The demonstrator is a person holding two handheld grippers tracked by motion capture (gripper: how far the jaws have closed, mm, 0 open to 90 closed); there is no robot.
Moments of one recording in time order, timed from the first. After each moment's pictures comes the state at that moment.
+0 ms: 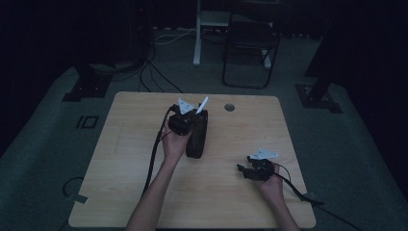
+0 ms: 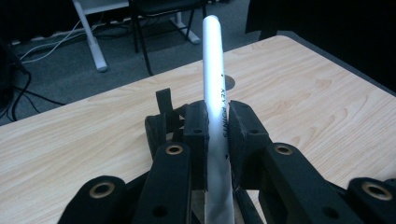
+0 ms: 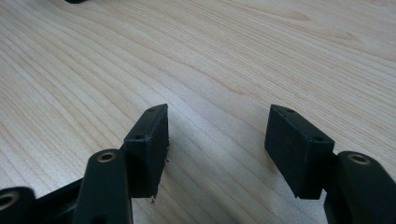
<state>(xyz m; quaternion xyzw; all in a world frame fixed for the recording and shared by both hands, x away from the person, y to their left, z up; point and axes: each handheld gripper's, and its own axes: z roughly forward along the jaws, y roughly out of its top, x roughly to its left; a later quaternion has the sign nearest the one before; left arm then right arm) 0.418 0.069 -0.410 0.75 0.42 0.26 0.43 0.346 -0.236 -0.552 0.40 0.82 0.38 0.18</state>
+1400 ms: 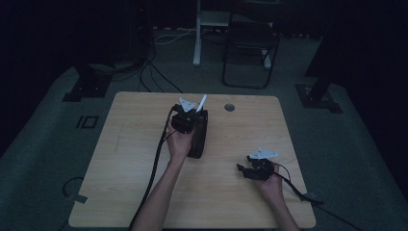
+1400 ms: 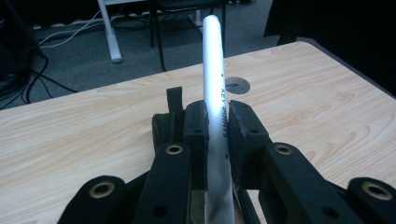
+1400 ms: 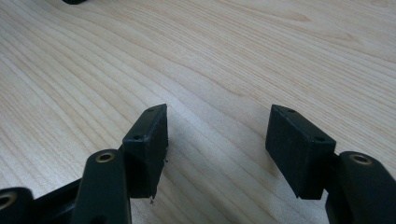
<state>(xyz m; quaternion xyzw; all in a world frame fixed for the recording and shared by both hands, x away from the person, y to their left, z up) 0.429 0.059 -0.419 0.73 0.47 0.26 0.42 0.347 -0.236 -0.552 0.40 0.82 0.38 0.18</state>
